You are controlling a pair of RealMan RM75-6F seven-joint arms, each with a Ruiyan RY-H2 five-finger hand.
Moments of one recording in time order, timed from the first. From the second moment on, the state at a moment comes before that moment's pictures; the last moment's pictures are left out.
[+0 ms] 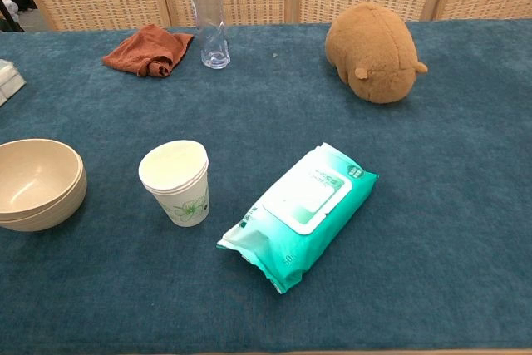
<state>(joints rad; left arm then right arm) -0.25 -1.28 0.26 -1.08 1.83 1.44 -0.32 0.01 -1.07 0.09 -1.72 -1.45 1.52 0.04</state>
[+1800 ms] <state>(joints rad) -0.21 -1.17 0.18 -1.29 1.77 1.62 -0.35 0.00 -1.07 0.08 -1.72 -1.46 1.53 0.04</state>
